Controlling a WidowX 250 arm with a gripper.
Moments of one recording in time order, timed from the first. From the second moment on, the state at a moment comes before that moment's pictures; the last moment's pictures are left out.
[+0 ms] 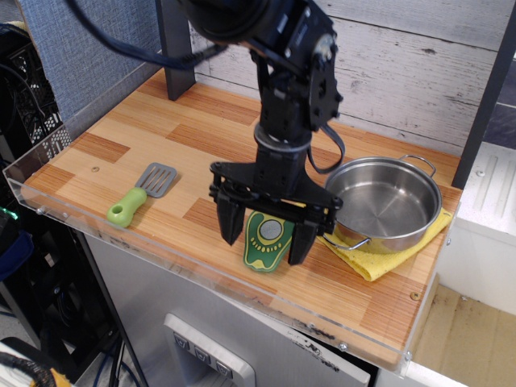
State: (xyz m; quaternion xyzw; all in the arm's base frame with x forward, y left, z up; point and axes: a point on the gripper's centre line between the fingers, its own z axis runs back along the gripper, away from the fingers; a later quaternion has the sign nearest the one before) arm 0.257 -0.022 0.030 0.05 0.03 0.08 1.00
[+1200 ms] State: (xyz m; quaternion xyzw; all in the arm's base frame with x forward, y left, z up) arm 0.269 -0.033 0.004 0.03 0.04 0.05 1.00
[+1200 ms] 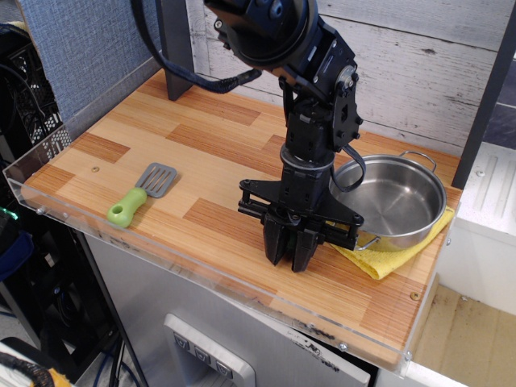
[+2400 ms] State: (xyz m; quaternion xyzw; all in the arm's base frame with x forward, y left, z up) arm 0.261 0.020 0.111 0.03 -0.05 0.09 0.99
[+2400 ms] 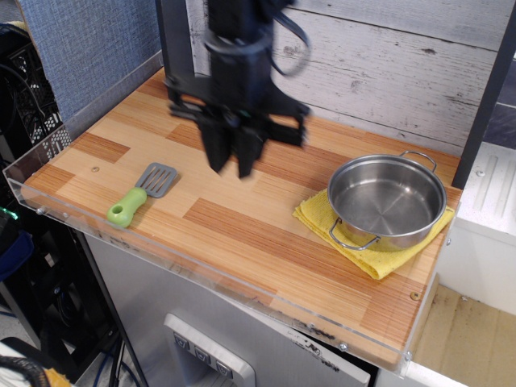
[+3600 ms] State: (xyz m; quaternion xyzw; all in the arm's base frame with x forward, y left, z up) arm 0.345 0.121 0.047 0.05 0.02 0.10 0.99
